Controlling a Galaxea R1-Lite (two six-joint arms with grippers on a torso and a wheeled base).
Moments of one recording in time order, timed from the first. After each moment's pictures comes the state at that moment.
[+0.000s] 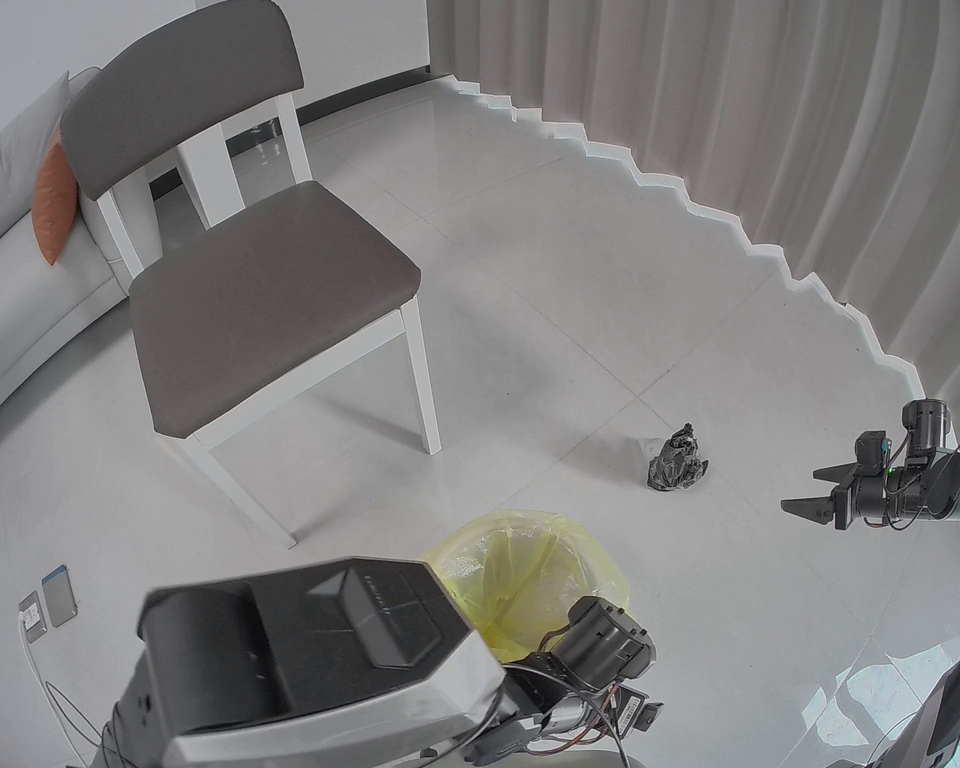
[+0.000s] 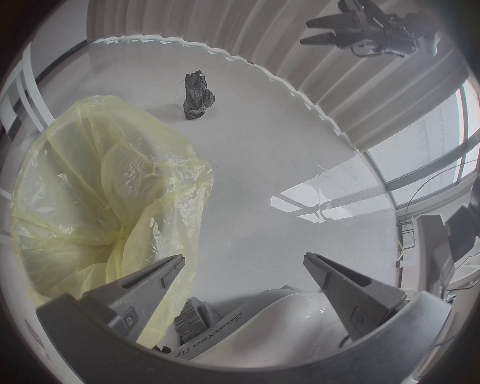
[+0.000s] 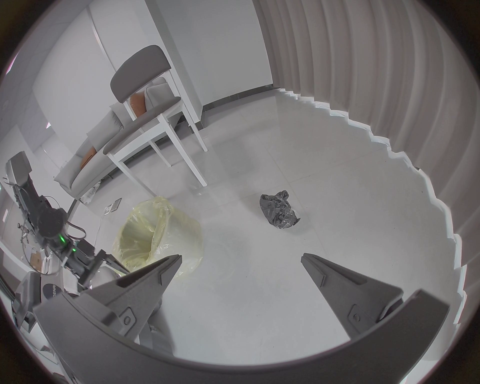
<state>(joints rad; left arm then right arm) -1.03 2.43 -1.15 -0.42 -0.05 -0.34 -0.34 1.94 -0.73 -0.47 0.73 -0.46</state>
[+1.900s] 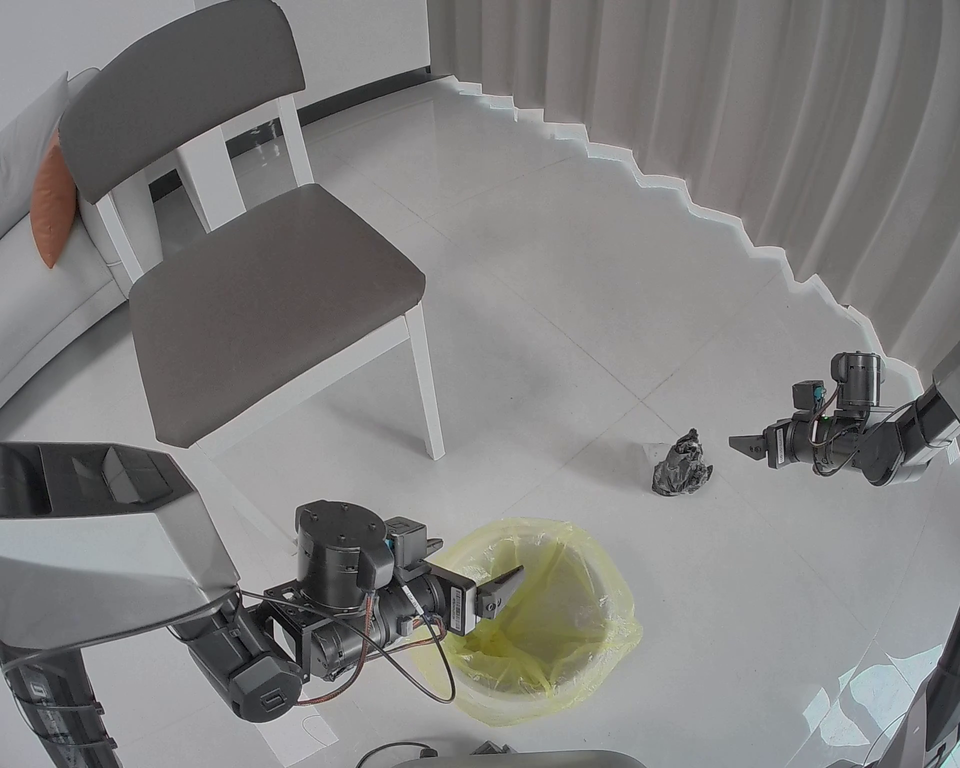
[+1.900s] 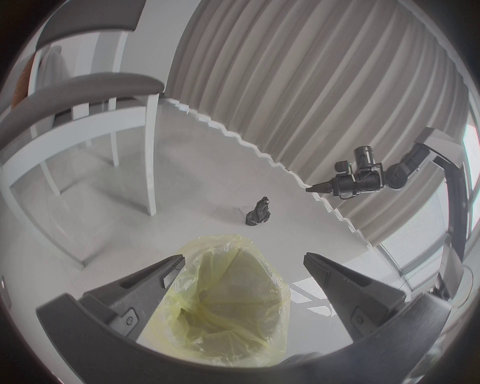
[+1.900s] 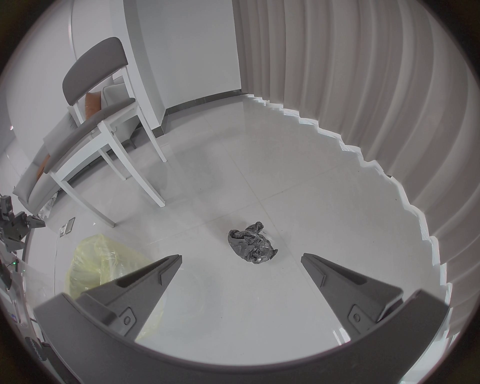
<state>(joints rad) -0.67 2.10 -0.54 -1.19 -0.04 -0.20 -0.10 2.13 -1.04 -0.56 0.30 -0.19</state>
